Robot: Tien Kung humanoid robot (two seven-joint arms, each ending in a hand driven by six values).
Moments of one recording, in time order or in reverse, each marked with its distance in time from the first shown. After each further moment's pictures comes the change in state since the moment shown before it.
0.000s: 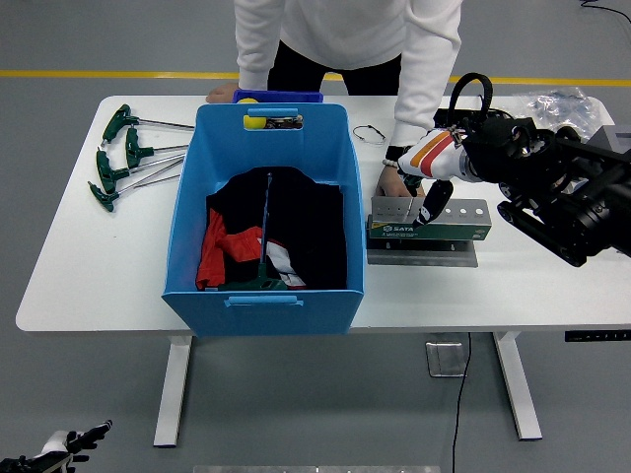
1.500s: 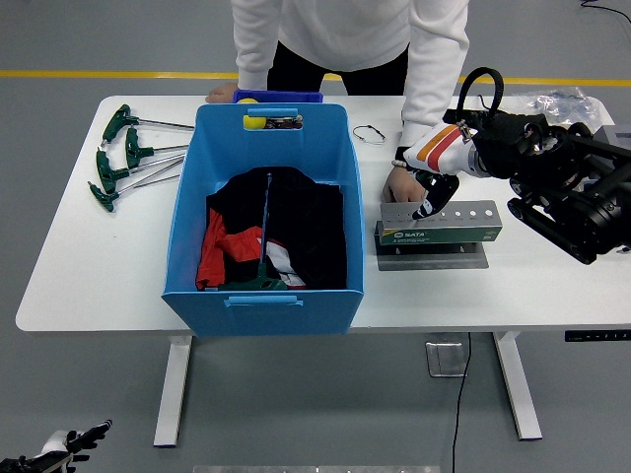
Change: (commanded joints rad) left arm 0.003 -0.001 -0.007 0.000 0.001 0.001 -0.001; right arm -0.003 -0.029 0.013 0.009 0.003 -0.061 0.024
